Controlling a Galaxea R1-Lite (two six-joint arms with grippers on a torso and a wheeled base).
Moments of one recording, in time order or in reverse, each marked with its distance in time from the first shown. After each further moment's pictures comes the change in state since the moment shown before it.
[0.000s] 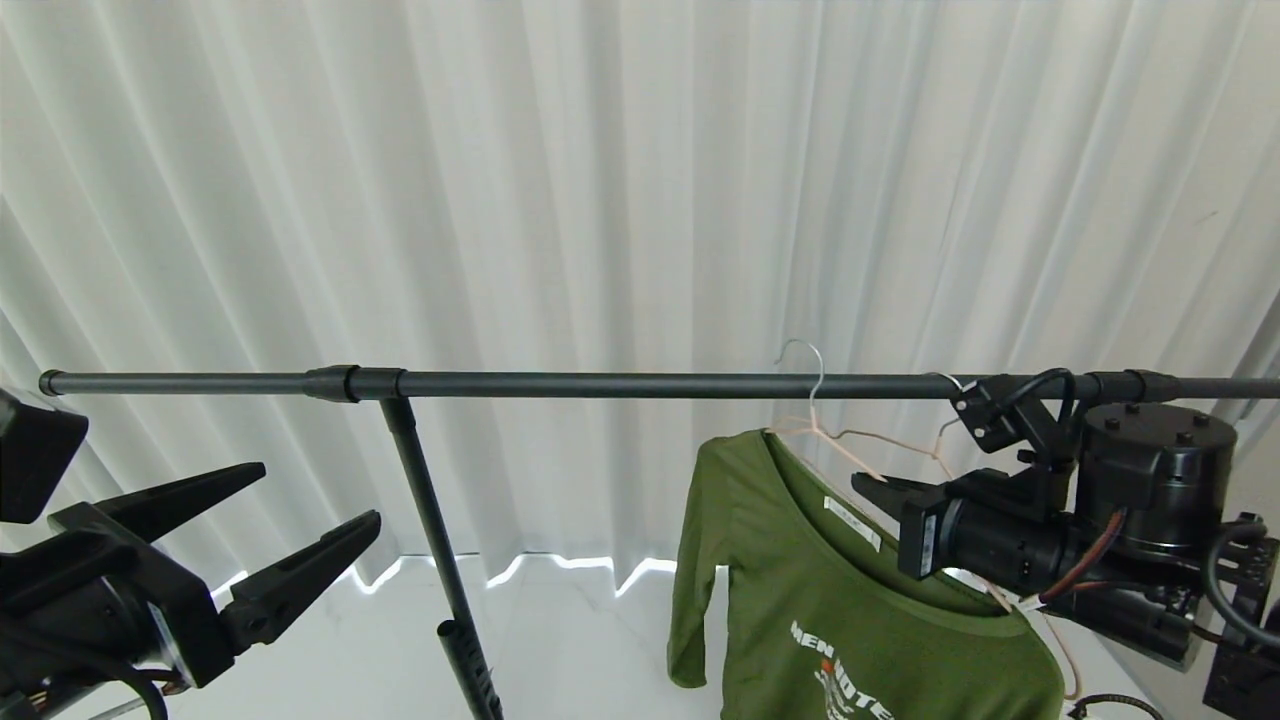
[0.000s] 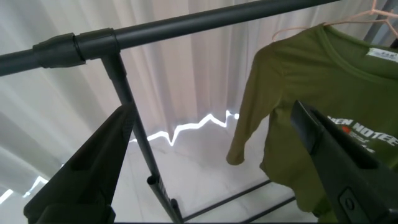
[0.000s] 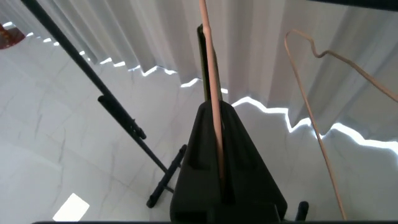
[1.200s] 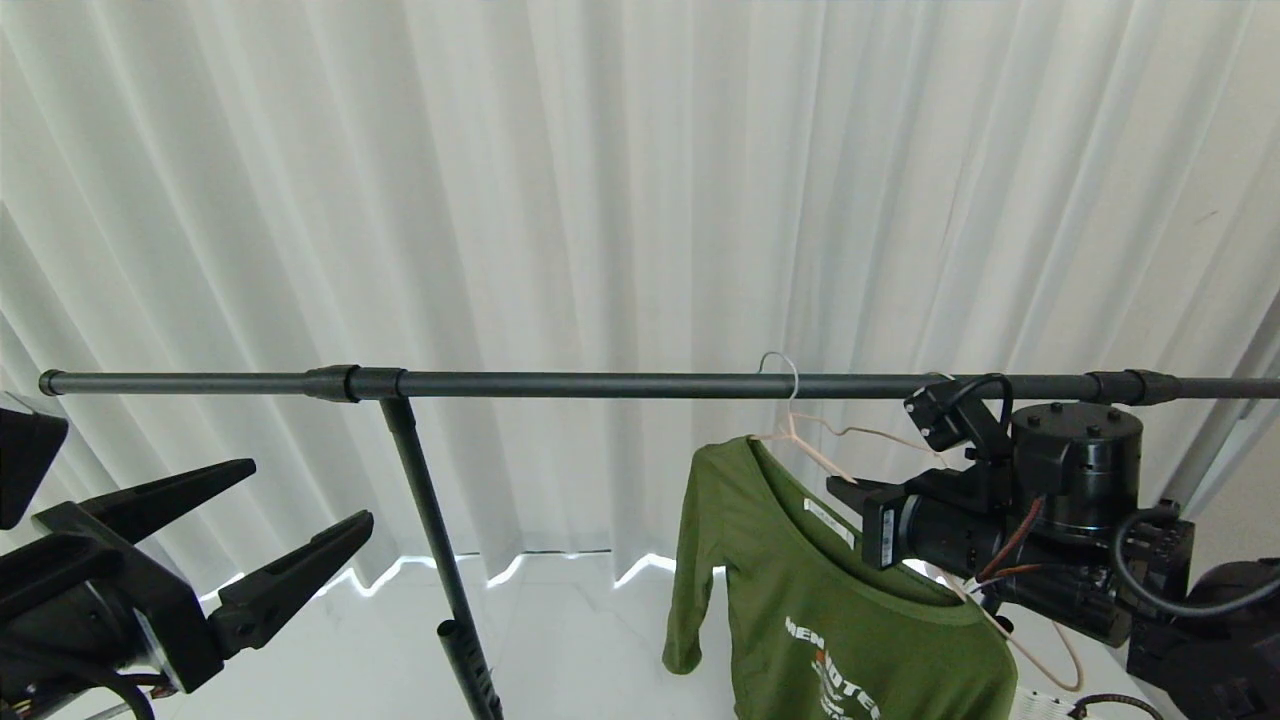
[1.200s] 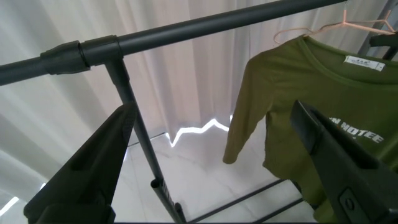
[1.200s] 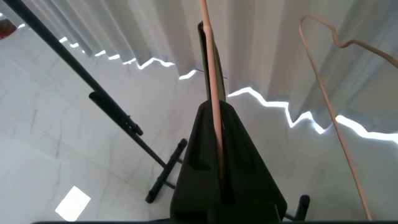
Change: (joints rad) left arm 0.000 -0.022 0.002 0.000 0.001 0.017; right arm -0.002 0.112 -0.067 -0.001 0.000 0.006
